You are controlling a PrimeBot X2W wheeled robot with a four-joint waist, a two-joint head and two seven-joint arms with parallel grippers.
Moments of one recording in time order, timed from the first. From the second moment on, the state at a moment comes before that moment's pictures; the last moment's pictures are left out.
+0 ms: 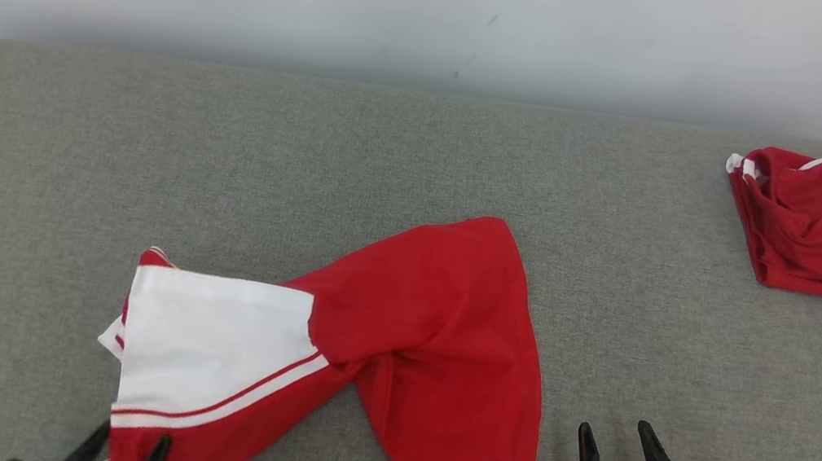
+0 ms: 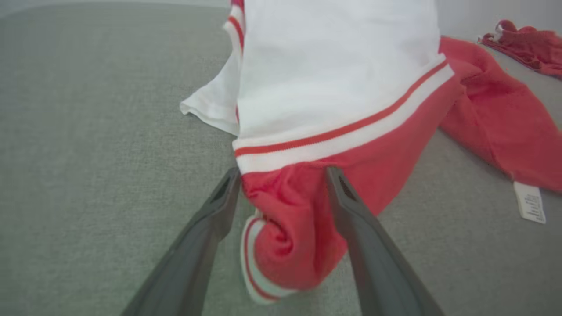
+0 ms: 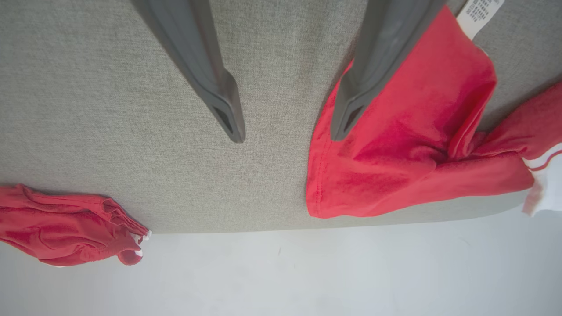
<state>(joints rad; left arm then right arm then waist) -0.04 0.44 -0.46 0.32 -0.63 -0.01 -0.26 -0.03 -0.12 0.12 0.29 0.16 0.13 -0.26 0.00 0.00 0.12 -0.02</state>
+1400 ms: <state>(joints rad) -0.29 0.48 -0.34 0.32 -0.47 -0.10 -0.25 -0.04 -0.09 0.10 0.31 0.16 0.13 -0.26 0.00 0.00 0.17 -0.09</state>
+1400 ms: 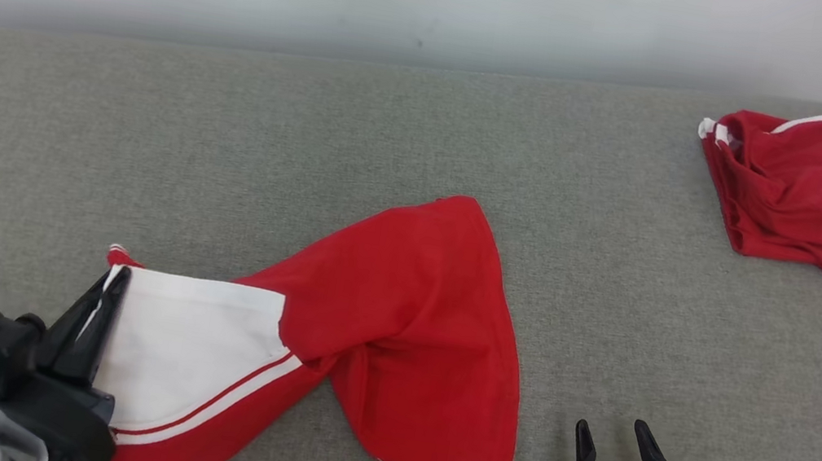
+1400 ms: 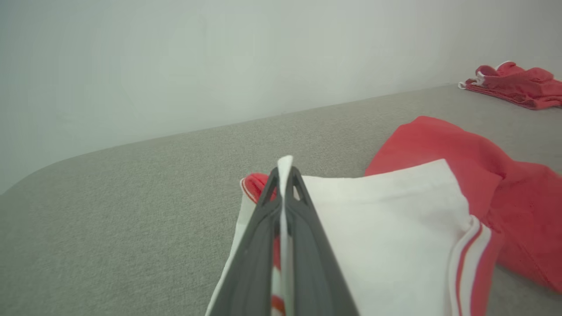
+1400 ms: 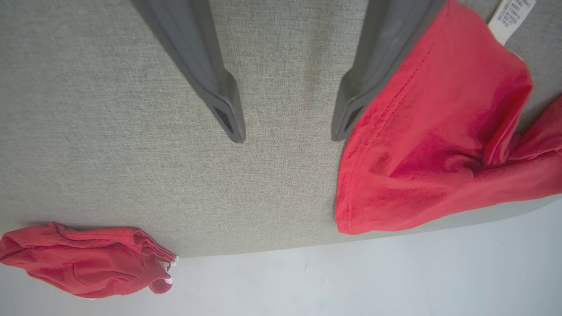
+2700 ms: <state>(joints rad) -0.01 0.41 -0.30 0.07 -0.52 -0.07 -0.24 -0.02 -0.11 0.10 0.34 0.17 0.13 -0.26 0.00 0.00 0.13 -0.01</state>
